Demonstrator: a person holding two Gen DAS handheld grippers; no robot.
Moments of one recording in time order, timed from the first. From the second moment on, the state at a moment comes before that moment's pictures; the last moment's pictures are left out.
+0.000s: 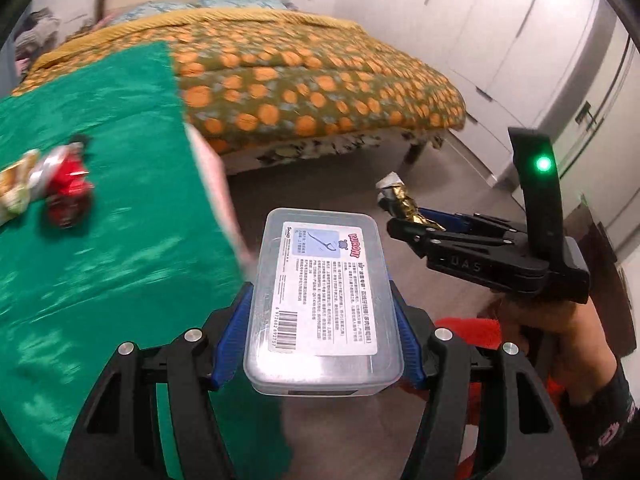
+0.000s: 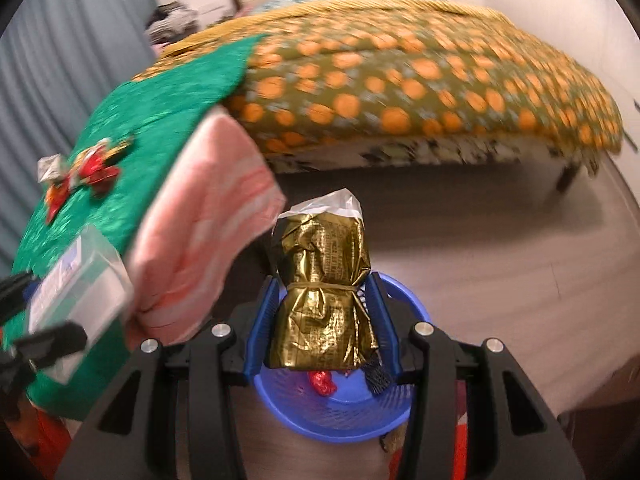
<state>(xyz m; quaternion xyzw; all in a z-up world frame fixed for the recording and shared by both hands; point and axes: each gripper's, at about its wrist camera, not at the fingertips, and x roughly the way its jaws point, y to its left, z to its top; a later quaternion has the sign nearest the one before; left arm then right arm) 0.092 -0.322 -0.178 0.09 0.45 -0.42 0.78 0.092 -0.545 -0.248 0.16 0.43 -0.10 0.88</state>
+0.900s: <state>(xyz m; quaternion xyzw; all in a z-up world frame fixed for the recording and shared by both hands) 0.100 -0.415 -0.269 0.13 0.50 -0.41 0.76 0.086 -0.596 -0.268 0.25 0.43 -0.11 0.86</state>
